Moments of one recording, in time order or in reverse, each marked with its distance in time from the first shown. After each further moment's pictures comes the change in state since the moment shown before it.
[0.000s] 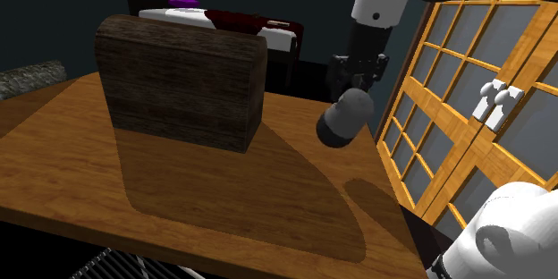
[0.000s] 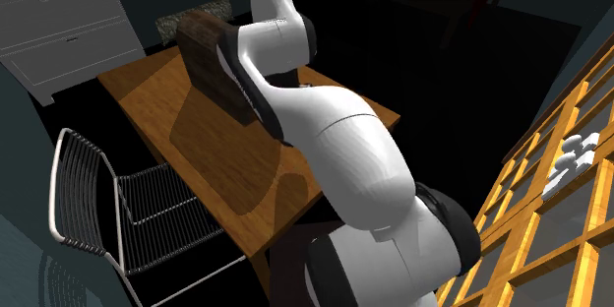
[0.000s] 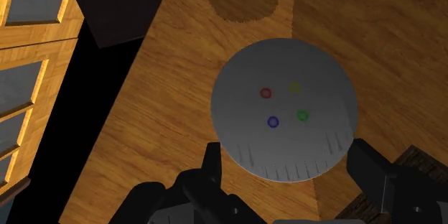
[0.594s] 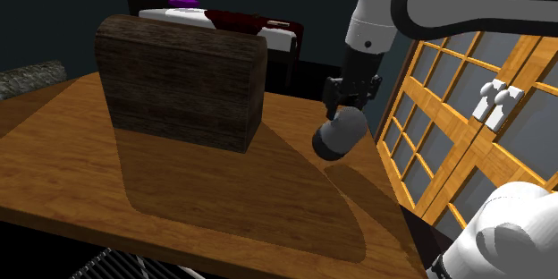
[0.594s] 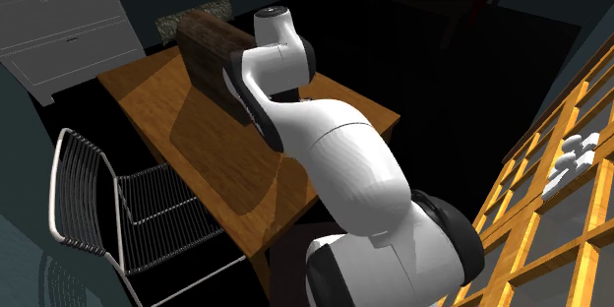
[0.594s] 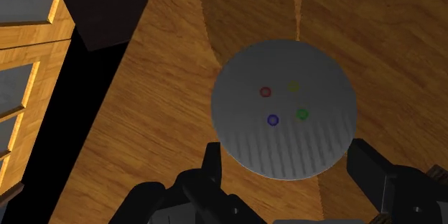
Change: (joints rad) arm 0.010 -0.033 0.007 -0.145 0.013 0.112 0.000
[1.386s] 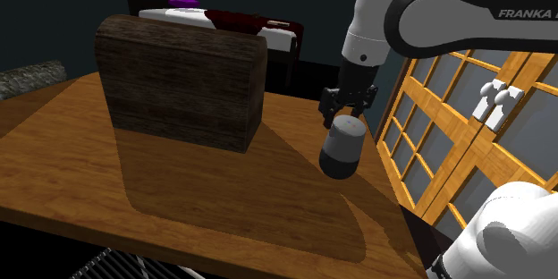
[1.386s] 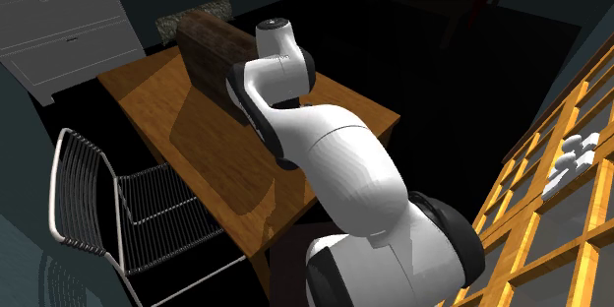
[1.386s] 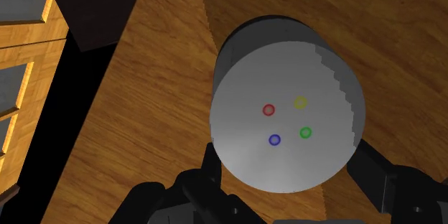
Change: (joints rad) arm 0.003 -0.008 0.006 -0.070 0.006 0.066 0.001
